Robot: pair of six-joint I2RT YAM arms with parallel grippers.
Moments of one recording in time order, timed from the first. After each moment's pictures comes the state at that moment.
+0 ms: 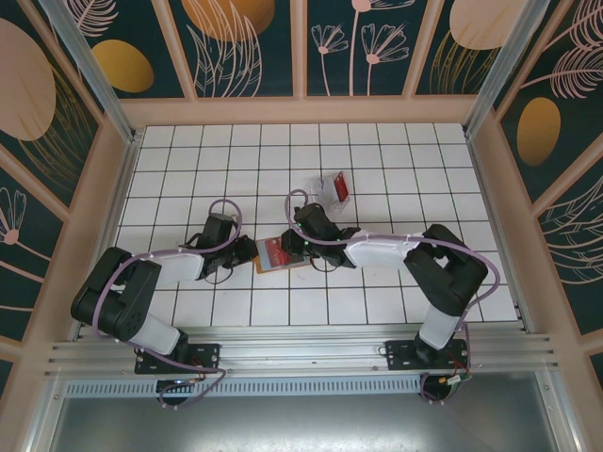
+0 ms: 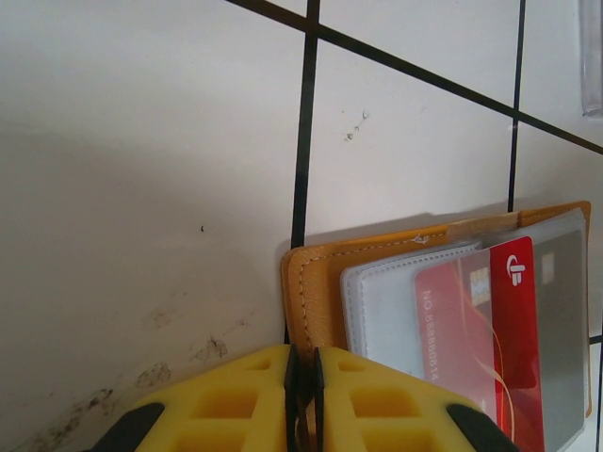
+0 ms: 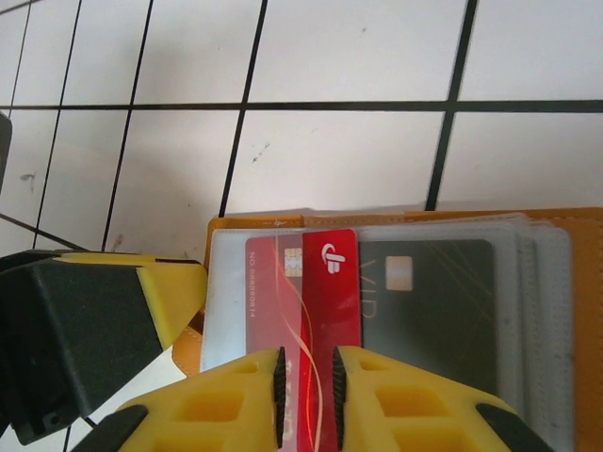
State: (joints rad) left arm -0.41 1.52 0.51 0.12 0.27 -0.72; right arm 0.88 1.75 0.94 0.04 -0.07 0.78
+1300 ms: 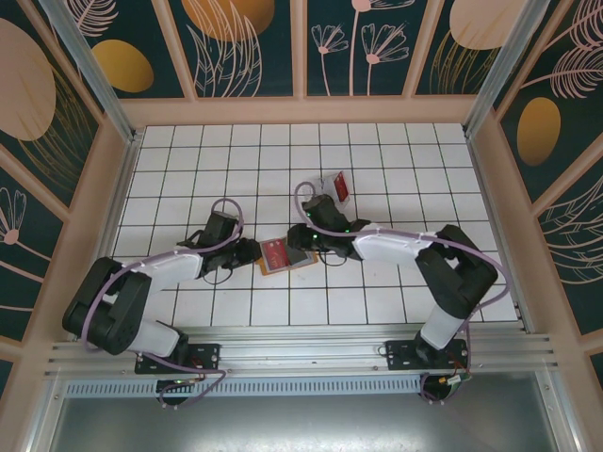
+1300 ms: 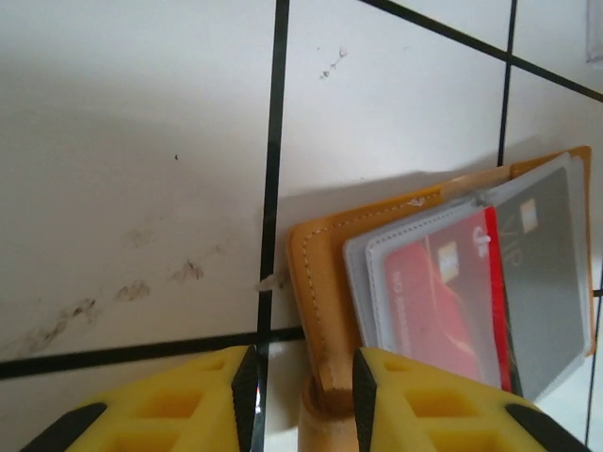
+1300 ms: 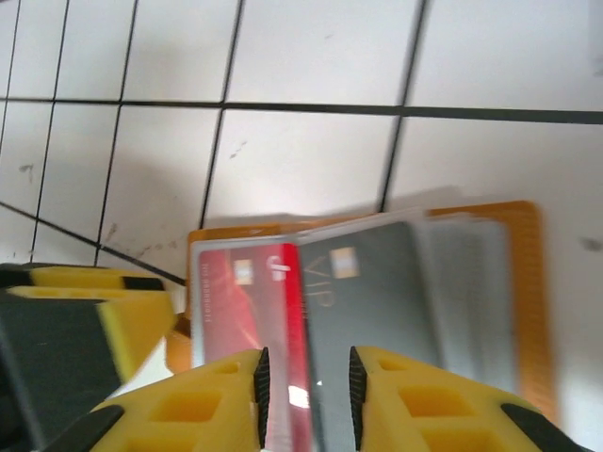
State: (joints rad) left arm -0.44 1.43 0.57 -0.10 0.24 -0.71; right arm 0.80 1.67 0.93 -0.07 -0.16 0.73
